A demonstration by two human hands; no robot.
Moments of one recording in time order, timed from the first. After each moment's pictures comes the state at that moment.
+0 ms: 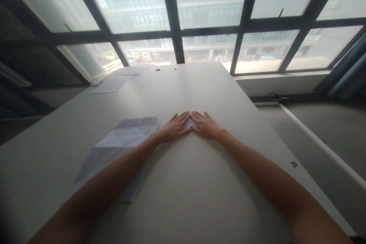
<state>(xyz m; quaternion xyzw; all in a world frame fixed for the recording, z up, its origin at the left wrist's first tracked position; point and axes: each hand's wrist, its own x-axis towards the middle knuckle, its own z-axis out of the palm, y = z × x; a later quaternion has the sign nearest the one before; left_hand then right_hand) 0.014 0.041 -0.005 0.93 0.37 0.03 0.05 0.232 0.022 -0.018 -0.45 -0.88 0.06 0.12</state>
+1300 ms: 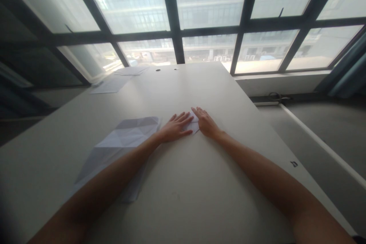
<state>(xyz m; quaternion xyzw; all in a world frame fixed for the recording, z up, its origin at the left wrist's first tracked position) 0.012 0.040 -0.003 0.92 0.38 0.02 0.07 0.228 0.028 -0.026 -0.47 -0.81 0.11 0.32</state>
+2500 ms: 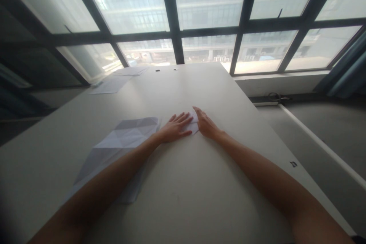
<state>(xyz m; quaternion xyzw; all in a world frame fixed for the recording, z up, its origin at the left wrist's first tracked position) 0.010 0.040 -0.003 0.92 0.37 0.03 0.08 0.227 0.020 -0.018 -0.48 -0.79 0.17 0.34</state>
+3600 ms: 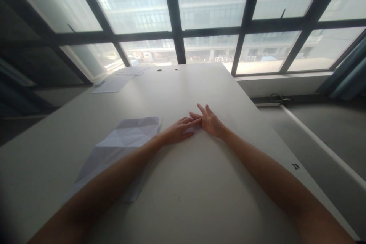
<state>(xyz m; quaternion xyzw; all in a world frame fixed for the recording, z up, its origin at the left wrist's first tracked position) 0.020 0.030 0.003 0.95 0.23 0.16 0.12 0.229 0.014 0.011 -0.45 -0.66 0.49 0.35</state>
